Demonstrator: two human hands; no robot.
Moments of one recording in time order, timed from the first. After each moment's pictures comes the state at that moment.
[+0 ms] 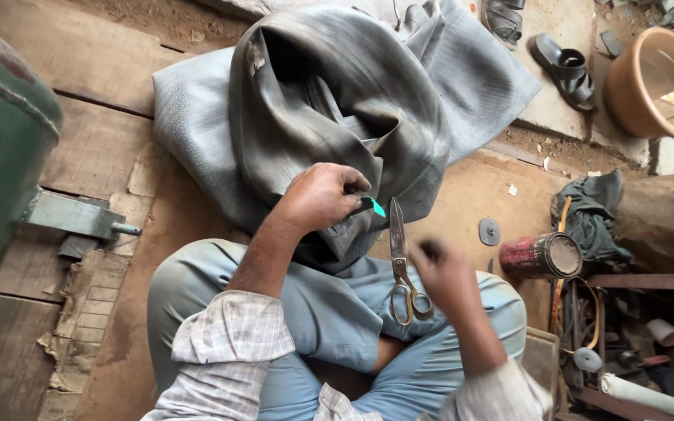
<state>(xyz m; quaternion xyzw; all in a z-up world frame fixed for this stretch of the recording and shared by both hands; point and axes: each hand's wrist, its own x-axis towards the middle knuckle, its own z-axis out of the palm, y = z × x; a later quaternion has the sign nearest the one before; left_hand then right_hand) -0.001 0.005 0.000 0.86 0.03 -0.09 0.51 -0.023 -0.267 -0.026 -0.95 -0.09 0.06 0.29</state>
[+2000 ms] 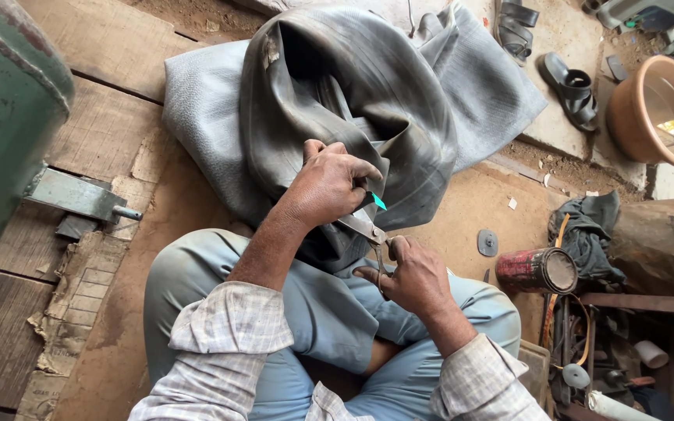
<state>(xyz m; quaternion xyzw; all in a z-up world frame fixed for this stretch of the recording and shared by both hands) 0.002 0.007 -0.012 0.89 -0.07 0.08 0.44 -0.024 -0.235 -0.036 -0.95 -0.30 0.06 0.10</state>
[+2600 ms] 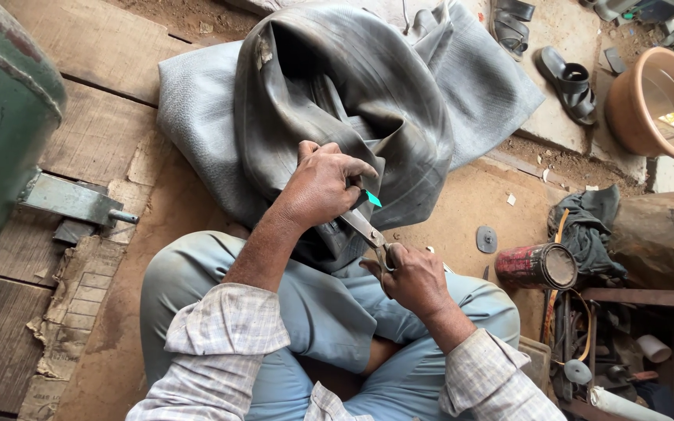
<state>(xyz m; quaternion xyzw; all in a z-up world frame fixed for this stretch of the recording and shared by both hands) 0.003 0.005 -0.012 0.89 -0.07 0.09 0.43 -0.023 -0.249 -0.055 -0.94 -0.31 0.02 0.11</state>
